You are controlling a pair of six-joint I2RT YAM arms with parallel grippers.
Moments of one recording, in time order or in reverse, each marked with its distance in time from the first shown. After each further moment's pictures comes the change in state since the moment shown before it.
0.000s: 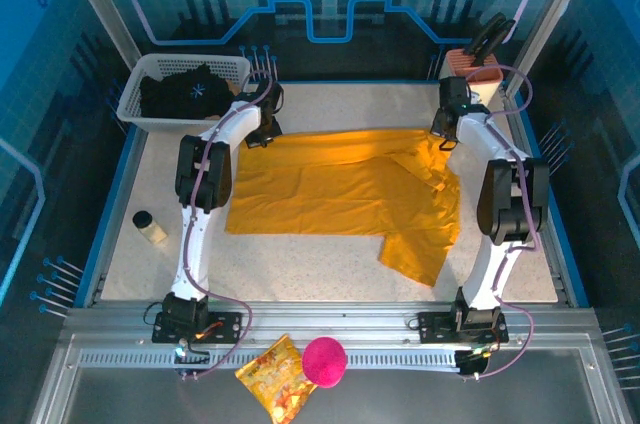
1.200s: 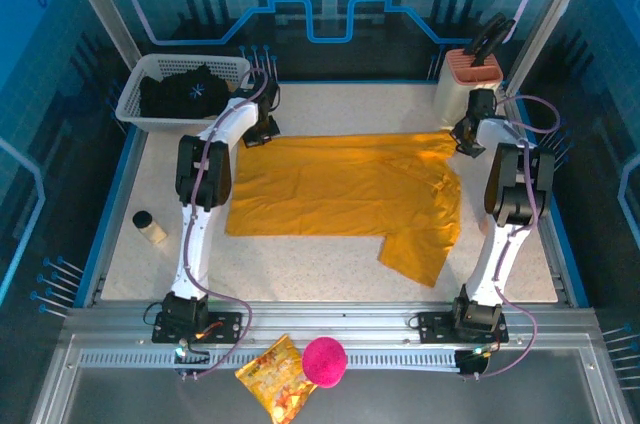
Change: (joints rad) left arm 0.021 0.038 0.089 -0.085 0.045 -0.006; right arm -0.190 0.177 0.005 0.142 -0.248 0.328
